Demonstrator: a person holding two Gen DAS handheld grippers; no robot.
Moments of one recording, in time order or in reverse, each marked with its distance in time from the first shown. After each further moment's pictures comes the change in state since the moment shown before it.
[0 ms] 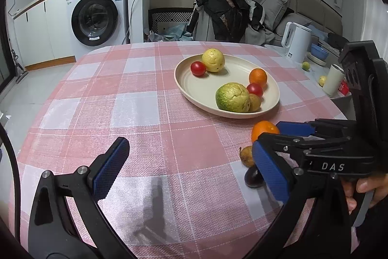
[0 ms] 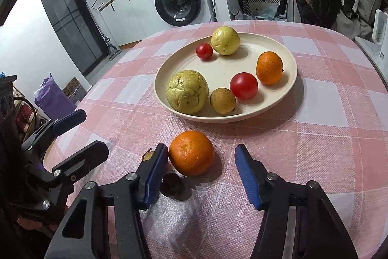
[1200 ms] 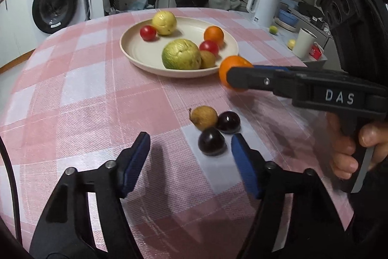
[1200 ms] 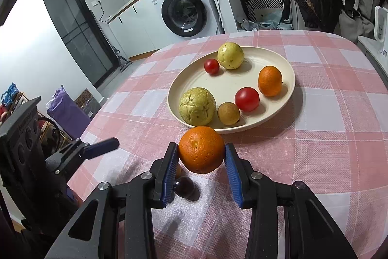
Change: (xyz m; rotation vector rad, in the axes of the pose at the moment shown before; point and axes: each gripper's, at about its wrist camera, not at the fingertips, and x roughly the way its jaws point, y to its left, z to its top) left arm 0.018 -0.038 -0.020 0.116 0.194 -0.198; right arm -0.023 -0.003 0.004 0.030 -0.057 0.076
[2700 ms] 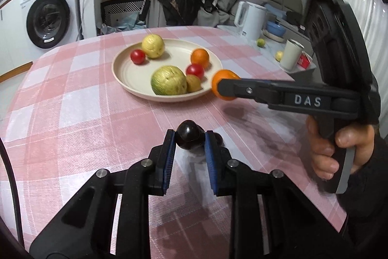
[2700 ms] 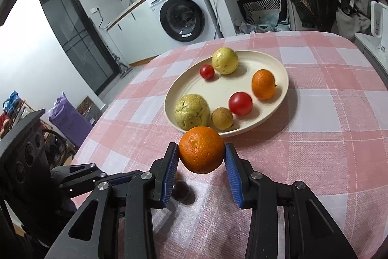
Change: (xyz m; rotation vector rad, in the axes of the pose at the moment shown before) left arm -0.024 -0.004 0.011 0.024 -0.105 -0.049; right arm -0.007 -0.010 0.001 0.037 -0.035 0.010
